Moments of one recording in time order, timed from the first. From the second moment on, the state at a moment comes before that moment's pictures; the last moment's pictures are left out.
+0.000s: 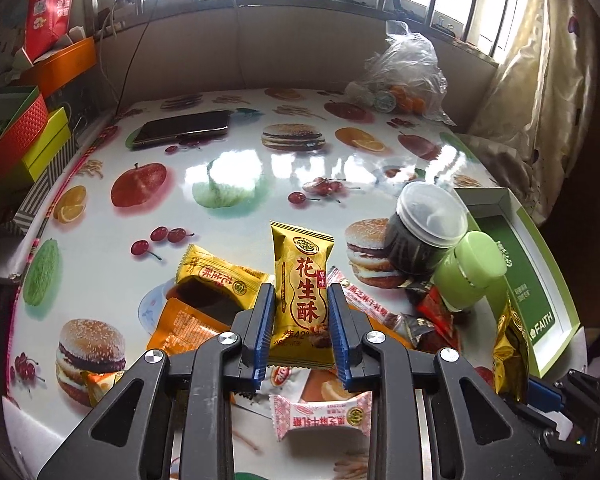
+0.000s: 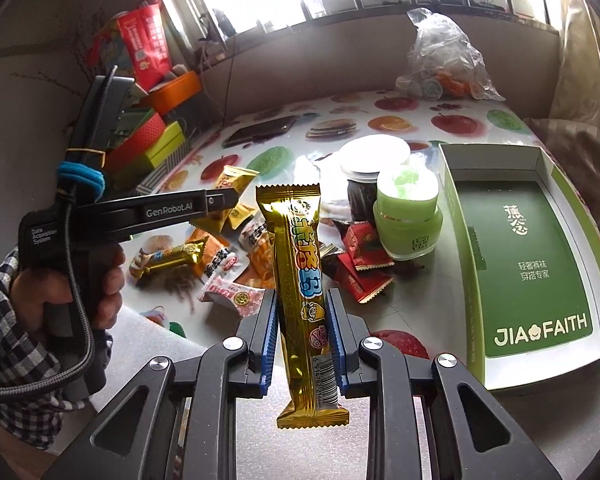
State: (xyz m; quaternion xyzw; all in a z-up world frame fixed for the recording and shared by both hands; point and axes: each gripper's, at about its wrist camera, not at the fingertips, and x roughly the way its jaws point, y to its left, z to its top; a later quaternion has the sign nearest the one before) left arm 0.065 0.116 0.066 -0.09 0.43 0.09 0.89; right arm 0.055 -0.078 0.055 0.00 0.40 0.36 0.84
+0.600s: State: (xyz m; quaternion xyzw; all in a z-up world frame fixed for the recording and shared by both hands) left arm 0.088 0.053 0.099 -0.09 0.40 0.01 0.91; right arm 0.076 -0.138 0.075 0.03 0.38 0.29 0.88
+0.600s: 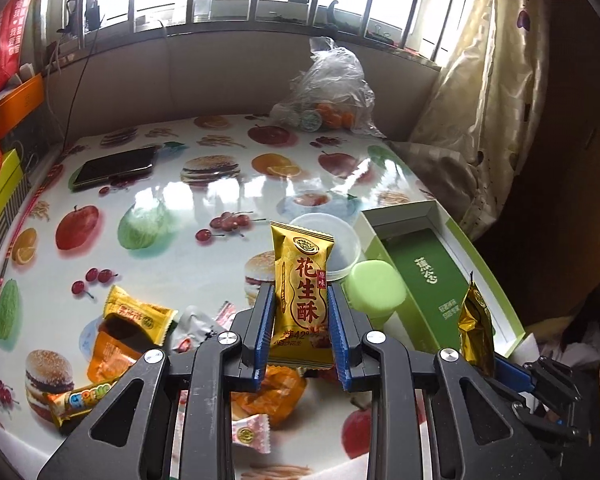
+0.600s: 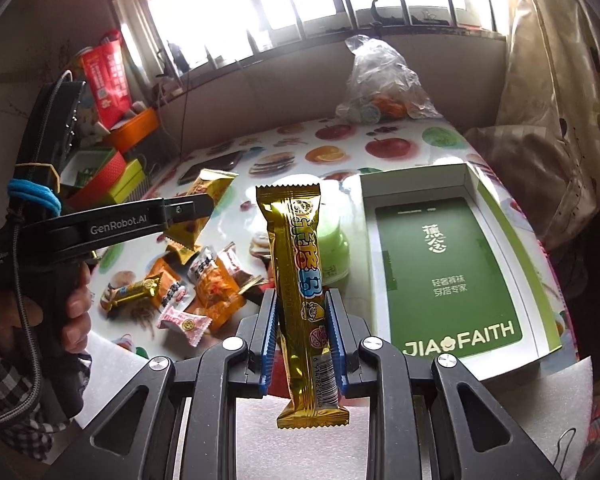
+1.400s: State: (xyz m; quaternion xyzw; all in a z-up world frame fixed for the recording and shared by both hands) left arm 0.125 -0.031 0.091 -0.09 0.43 -0.08 0.89; right arm 0.121 -0.207 0.066 0.05 0.39 0.19 0.90
